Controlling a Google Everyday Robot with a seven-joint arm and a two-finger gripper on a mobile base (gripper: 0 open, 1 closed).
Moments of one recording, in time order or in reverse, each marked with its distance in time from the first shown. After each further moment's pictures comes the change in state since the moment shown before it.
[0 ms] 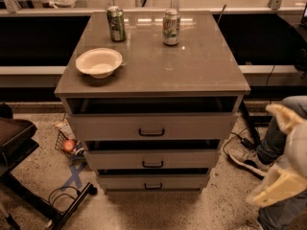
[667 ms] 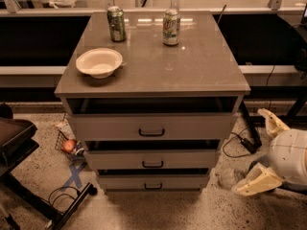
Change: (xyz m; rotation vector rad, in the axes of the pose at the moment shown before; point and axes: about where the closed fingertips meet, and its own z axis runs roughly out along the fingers) arm 0.026 -0.016 0.053 0.117 -0.080 0.006
